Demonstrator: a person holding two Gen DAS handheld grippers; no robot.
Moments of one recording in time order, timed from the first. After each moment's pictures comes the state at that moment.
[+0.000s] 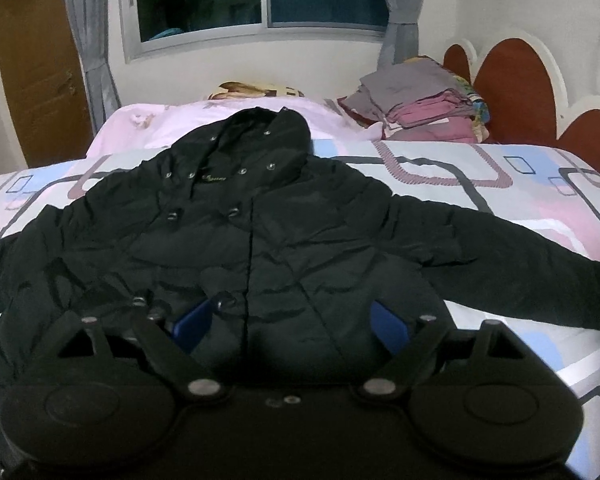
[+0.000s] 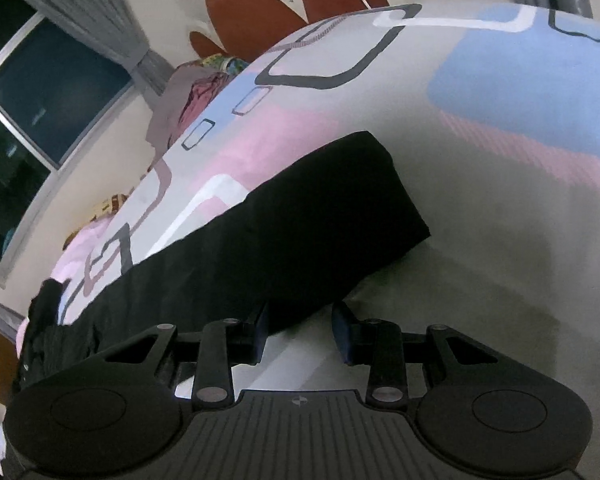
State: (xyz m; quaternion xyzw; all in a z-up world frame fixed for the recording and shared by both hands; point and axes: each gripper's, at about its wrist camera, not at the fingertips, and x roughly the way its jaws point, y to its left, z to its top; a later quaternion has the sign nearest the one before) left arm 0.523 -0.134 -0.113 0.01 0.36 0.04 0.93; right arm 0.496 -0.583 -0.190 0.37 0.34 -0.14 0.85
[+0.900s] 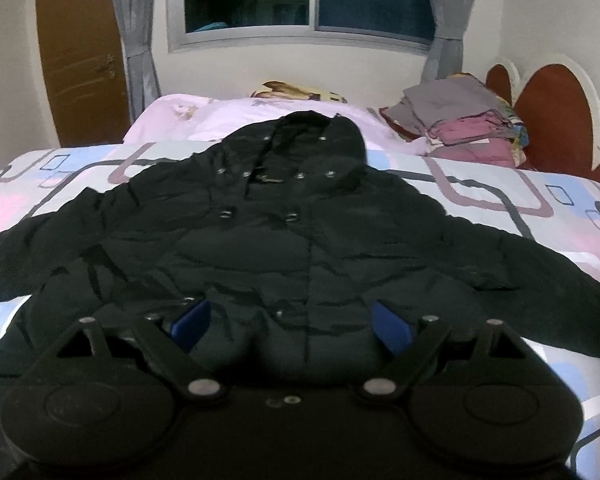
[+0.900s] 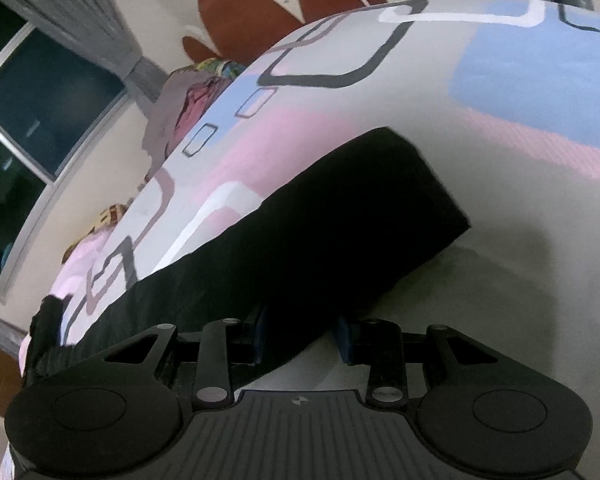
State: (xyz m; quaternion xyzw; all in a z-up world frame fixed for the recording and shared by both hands) left arm 0.529 -0.094 -0.107 -0.03 0.35 0.10 0.93; right arm 0.525 -0.570 -0.186 0.39 0.33 -0.14 0.85
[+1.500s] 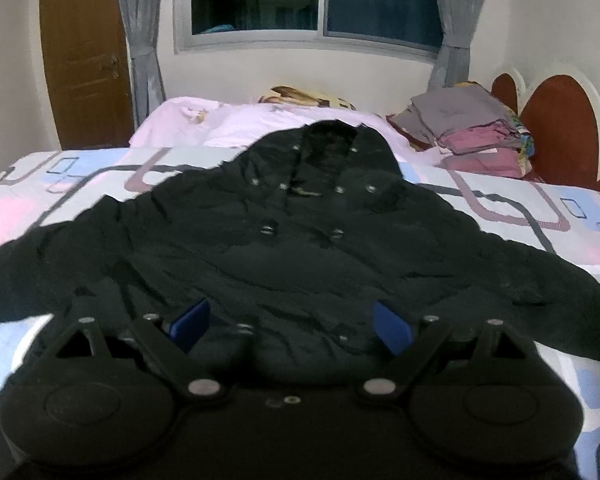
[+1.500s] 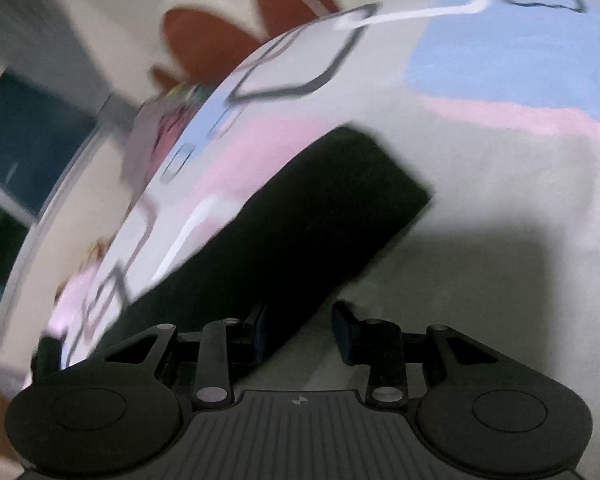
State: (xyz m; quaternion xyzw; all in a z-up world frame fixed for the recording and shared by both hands) left arm 0.537 -0.036 -0.106 -0.03 0.34 0.10 0.93; right arm 0.507 -0.575 -0.190 0.44 0.30 -0.20 0.82
